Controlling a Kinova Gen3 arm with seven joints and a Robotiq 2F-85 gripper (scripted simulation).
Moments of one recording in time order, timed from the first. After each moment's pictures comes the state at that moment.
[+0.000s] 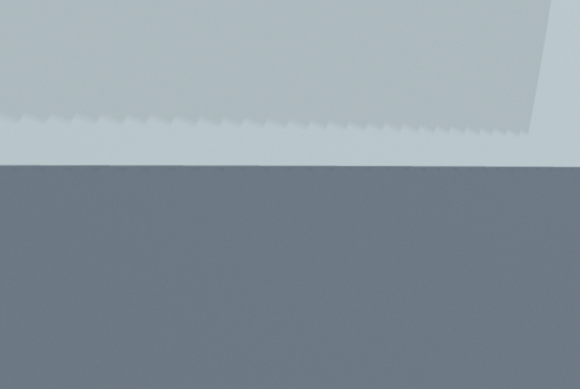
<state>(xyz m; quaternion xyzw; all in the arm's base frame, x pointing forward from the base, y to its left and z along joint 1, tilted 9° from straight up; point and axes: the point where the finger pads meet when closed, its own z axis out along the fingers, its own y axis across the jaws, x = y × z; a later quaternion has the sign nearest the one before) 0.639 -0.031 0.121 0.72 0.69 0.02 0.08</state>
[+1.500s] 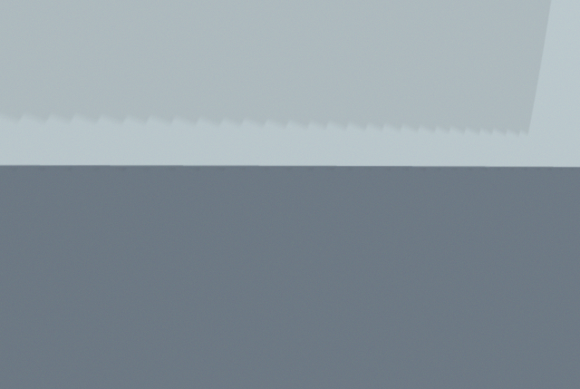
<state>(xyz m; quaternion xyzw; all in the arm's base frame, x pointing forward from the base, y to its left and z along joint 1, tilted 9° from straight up) 0.638 -0.030 0.133 0.71 0.69 0.02 0.08</state>
